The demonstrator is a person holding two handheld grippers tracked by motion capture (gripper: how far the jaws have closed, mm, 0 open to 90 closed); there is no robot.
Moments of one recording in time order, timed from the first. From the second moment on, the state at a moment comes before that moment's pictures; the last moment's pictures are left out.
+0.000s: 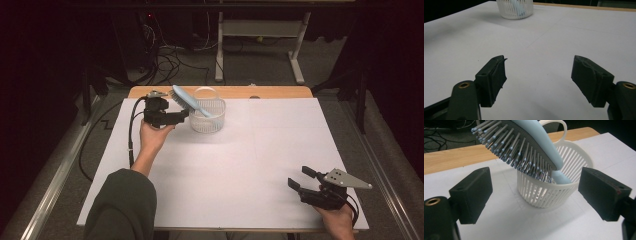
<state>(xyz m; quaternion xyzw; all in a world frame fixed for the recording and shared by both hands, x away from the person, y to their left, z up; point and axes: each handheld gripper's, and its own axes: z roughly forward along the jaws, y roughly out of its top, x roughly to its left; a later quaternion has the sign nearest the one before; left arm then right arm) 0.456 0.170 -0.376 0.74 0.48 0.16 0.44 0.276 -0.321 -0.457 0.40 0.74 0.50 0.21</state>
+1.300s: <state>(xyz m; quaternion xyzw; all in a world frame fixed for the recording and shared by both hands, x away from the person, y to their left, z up) 0.435 0.180 -0.373 0.74 0.47 0.17 0.46 0.276 -0.320 -0.457 0.40 0.74 0.50 0.21</state>
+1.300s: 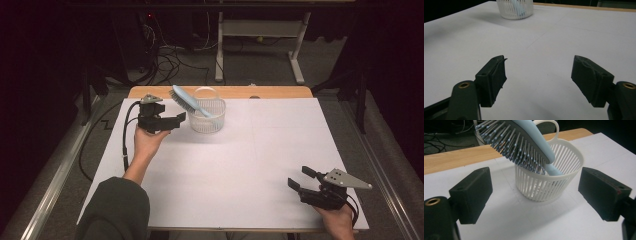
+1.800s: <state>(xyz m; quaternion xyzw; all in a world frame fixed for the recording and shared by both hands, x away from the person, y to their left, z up) 0.427 0.185 -0.373 0.74 0.46 0.17 0.46 0.276 -0.320 -0.457 0.40 0.74 0.50 0.21</state>
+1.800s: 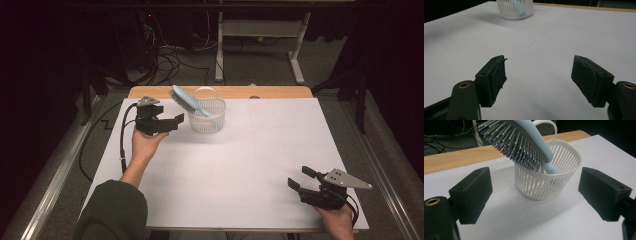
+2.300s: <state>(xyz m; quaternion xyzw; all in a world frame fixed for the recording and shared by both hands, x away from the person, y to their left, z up) 0.419 0.195 -0.376 0.73 0.47 0.17 0.47 0.276 -0.320 -0.457 0.40 0.74 0.50 0.21</state>
